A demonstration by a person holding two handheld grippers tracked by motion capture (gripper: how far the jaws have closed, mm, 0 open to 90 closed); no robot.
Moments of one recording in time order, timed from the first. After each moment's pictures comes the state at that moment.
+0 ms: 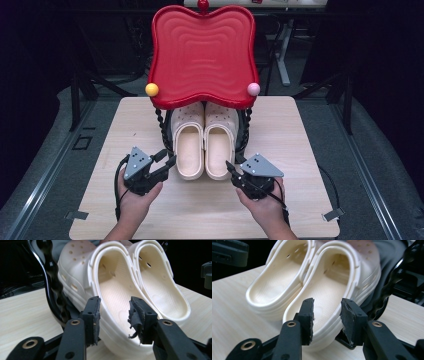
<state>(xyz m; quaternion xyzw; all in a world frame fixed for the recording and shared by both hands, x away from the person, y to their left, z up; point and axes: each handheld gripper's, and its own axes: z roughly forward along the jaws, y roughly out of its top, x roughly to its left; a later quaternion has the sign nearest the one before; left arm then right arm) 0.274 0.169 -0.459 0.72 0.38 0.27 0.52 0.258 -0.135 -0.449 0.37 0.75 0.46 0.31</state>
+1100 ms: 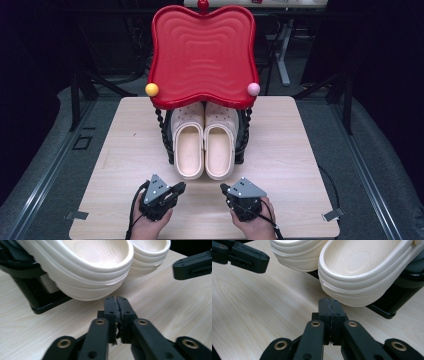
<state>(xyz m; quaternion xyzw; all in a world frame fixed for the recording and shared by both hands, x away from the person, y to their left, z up) 0.247 0.143 -0.520 0.78 0.37 0.19 0.47 0.237 -0.117 -0.512 0.37 0.79 0.43 0.24</state>
